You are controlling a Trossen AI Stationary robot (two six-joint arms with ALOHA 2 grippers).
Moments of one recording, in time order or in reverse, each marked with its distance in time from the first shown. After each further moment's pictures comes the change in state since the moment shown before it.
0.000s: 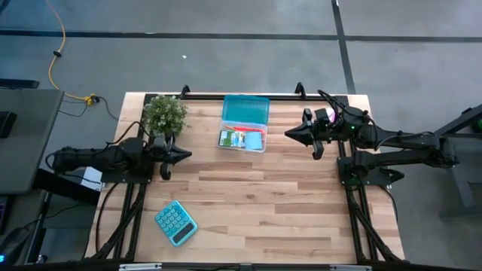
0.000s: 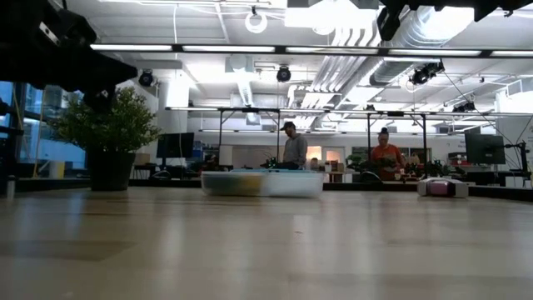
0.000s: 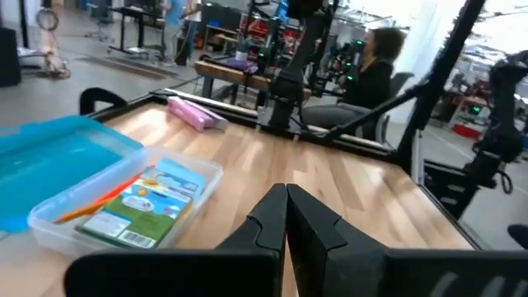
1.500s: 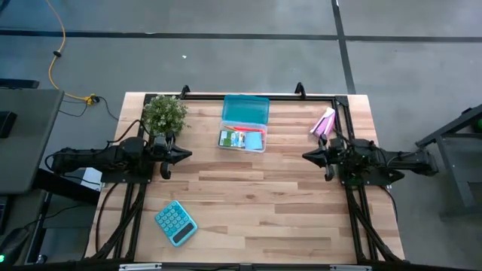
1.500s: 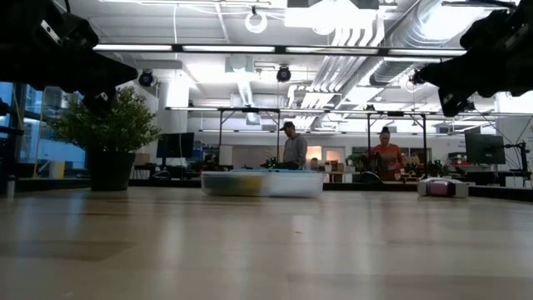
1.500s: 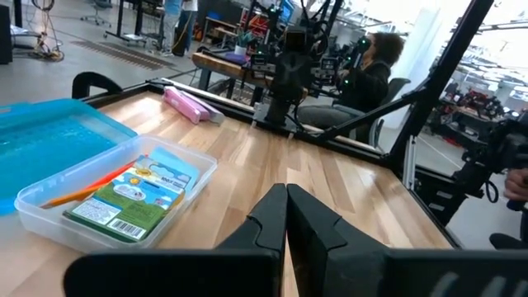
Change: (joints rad) left arm 0.016 0.012 0.000 0.000 0.022 -0.069; right arm 0.190 -0.792 -0.617 -0.225 0.288 -0.085
